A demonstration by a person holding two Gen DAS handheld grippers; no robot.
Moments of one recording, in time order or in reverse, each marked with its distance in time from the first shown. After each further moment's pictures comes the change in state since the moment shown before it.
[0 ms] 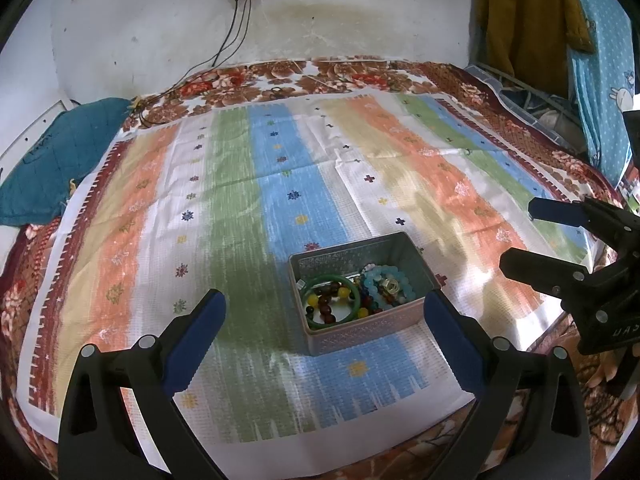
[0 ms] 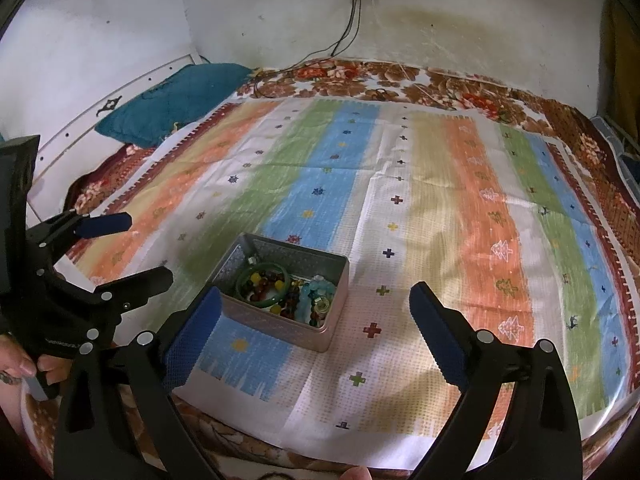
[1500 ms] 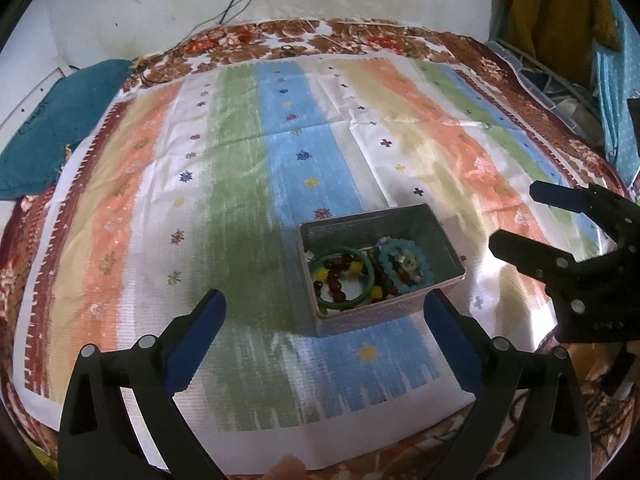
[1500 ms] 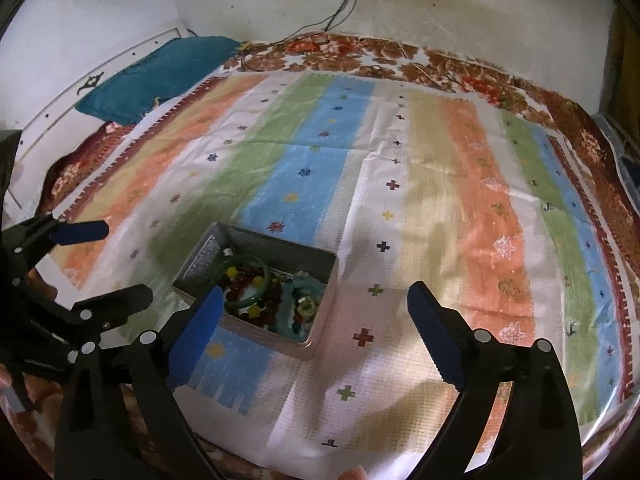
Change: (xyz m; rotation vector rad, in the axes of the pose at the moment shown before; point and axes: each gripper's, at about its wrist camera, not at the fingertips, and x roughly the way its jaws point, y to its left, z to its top) left arm 0.032 0.014 -0.001 -0.051 0.143 0.018; right arm 0.042 0.001 0.011 -0.032 0.093 -0.046
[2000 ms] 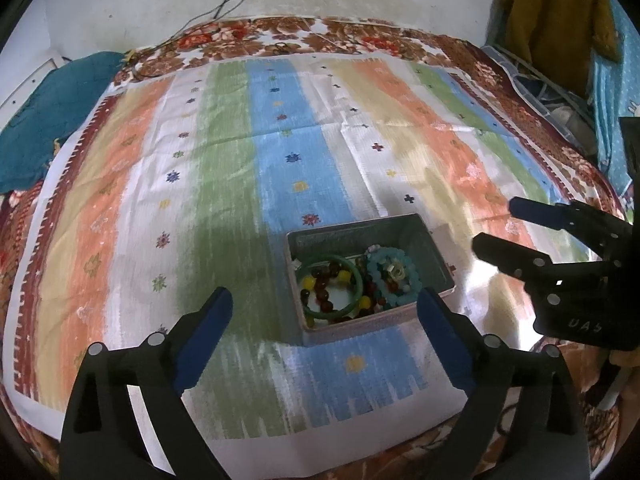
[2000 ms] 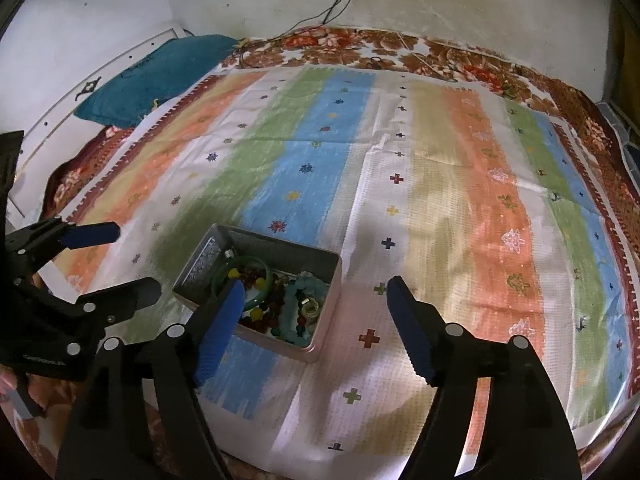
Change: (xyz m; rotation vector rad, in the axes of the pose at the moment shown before) left arm 0.008 0.001 0.011 -0.027 0.012 -0.046; right arm 0.009 -0.007 0.004 0.034 0.020 -0.014
